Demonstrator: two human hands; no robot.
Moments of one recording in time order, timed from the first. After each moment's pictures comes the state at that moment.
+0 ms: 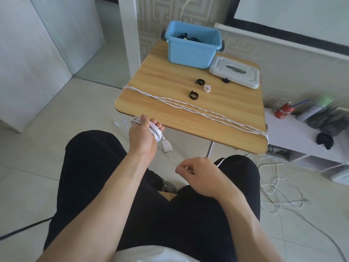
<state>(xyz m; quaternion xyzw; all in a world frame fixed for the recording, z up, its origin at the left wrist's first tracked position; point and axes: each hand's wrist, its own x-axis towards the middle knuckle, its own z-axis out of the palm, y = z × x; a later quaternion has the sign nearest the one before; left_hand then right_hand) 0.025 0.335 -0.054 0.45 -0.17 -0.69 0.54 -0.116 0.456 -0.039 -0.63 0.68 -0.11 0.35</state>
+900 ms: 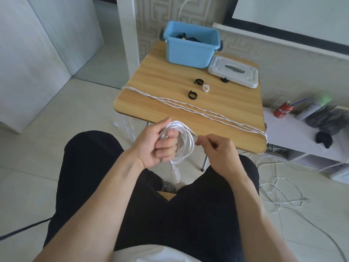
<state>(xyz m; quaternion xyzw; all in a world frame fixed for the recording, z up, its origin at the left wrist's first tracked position) 0.038 0.346 -0.032 0.21 -0.30 -0.91 0.19 -0.156 0.439 -0.035 -0.50 0.72 -0.38 0.30</state>
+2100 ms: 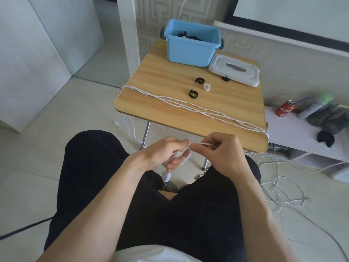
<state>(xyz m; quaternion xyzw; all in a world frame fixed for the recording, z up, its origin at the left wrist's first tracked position) 0.031 0.359 -0.037 0.29 -0.60 -0.74 0.07 -0.151 0.444 -0.016 -0.51 0.71 -0.38 0.30</state>
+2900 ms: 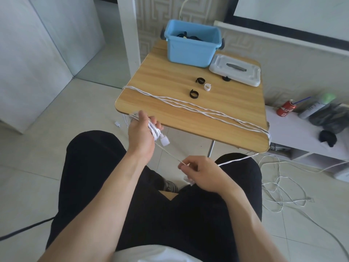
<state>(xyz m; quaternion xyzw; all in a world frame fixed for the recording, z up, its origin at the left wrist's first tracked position) 0.032 0.335 -0.052 0.42 -0.26 -0.68 0.54 -0.134 0.452 -0.066 -0.58 0.68 -0.16 0.42</state>
